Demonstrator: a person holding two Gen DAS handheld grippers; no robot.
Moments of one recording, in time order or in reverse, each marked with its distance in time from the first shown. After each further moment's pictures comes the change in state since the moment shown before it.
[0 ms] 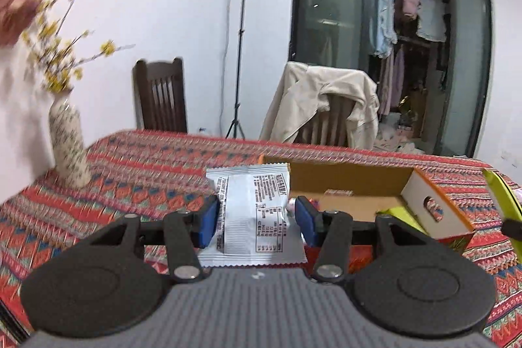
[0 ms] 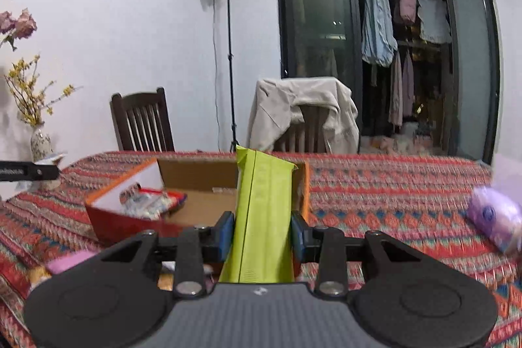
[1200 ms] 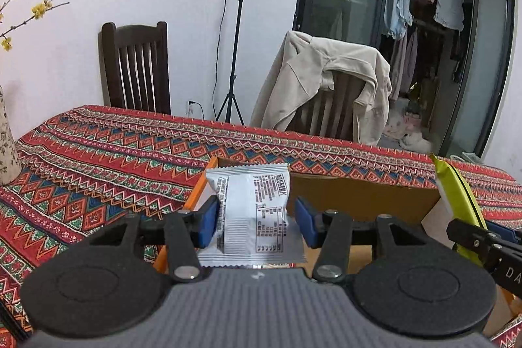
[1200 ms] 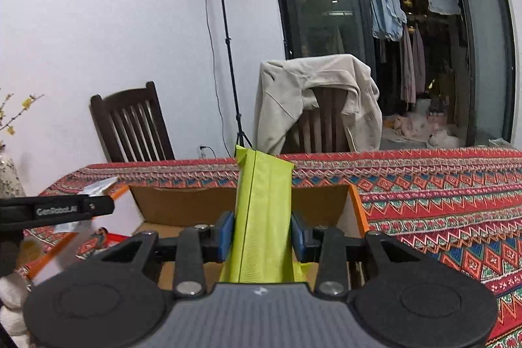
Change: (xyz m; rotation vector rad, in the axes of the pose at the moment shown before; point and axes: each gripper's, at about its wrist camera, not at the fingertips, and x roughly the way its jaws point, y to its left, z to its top) left arm 0.171 -0.049 0.019 -0.068 0.122 0.015; right arm 0.182 0.001 0.041 0.078 0.076 0.026
